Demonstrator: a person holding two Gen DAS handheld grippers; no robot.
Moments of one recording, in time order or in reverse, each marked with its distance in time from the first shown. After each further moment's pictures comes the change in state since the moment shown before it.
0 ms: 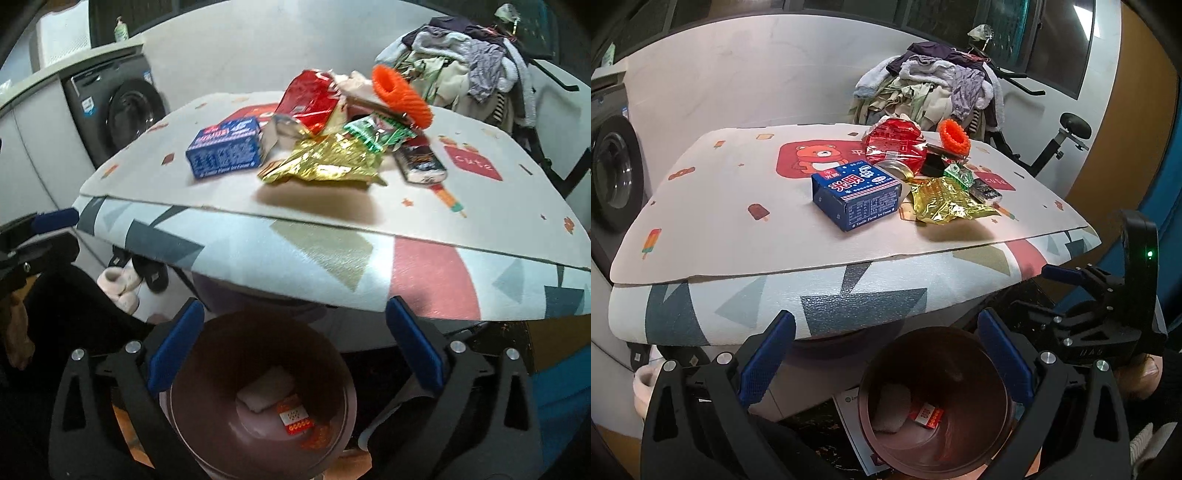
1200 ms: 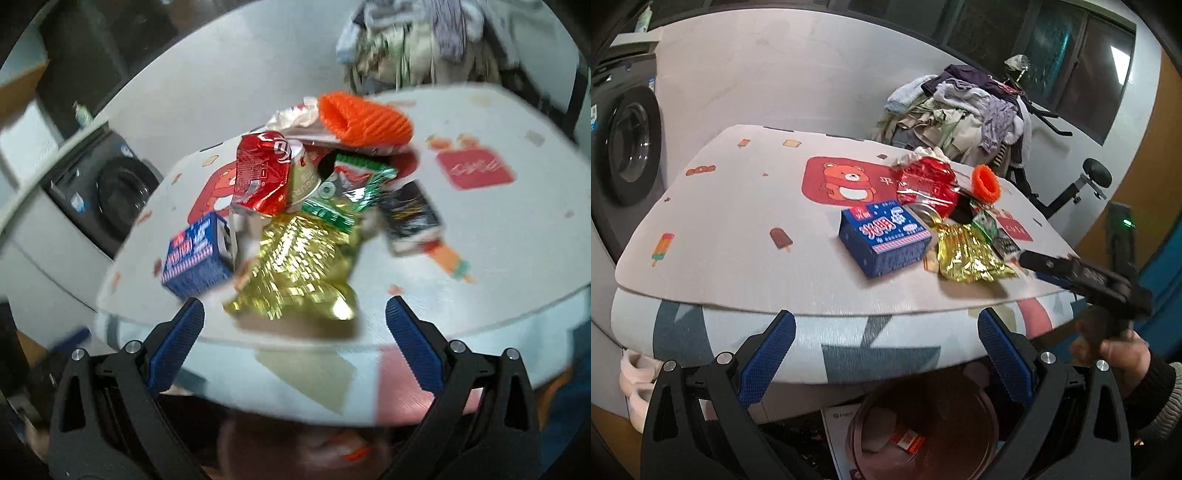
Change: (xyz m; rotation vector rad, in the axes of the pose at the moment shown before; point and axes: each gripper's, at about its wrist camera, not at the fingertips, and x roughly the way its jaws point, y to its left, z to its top) left arm 0.000 0.030 0.046 -0.164 -0.043 0.017; right arm 0.033 -0.073 0.095 0.332 0.000 0.162
